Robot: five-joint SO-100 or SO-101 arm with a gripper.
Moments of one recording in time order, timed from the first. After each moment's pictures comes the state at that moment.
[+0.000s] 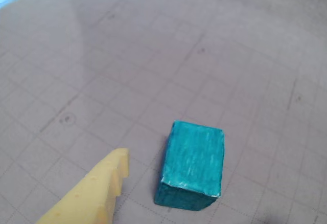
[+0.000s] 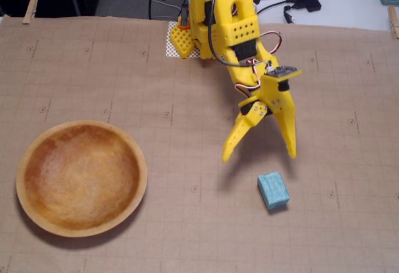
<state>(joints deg) -28.6 94.0 153.2 -34.0 87.7</state>
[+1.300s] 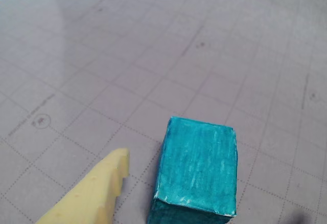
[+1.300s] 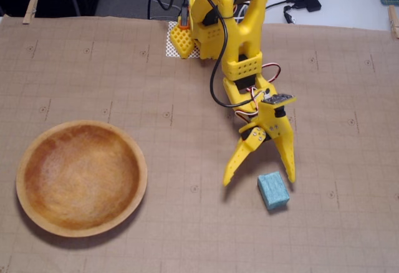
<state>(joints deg) -27.5 66.4 140.4 -53.4 87.7</state>
